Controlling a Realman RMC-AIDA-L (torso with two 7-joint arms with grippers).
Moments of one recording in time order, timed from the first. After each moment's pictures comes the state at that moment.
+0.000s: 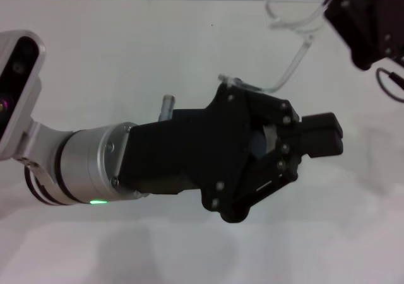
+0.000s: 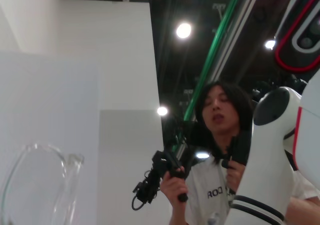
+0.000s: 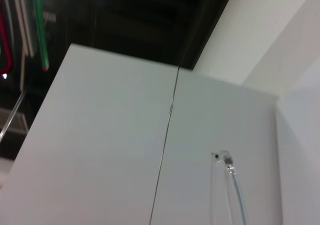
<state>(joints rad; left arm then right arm) -0.47 -2.10 1.79 0.58 0.70 1.89 -0.89 0.64 2.03 -1.34 -0.36 -0.77 -1.91 0.75</state>
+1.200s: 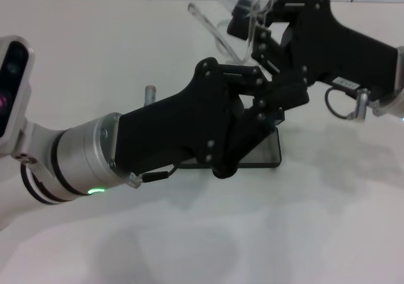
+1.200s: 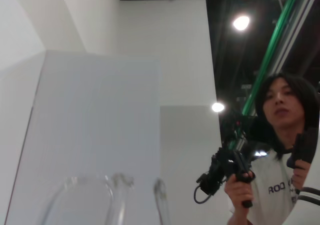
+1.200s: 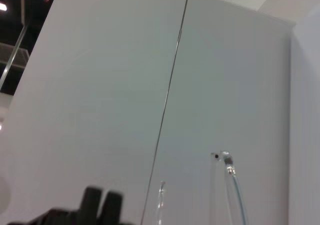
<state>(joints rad) -0.46 -2.10 1.78 0.48 0.61 1.83 -0.85 0.62 2.03 -1.60 -0.45 -0.70 -1.65 0.69</state>
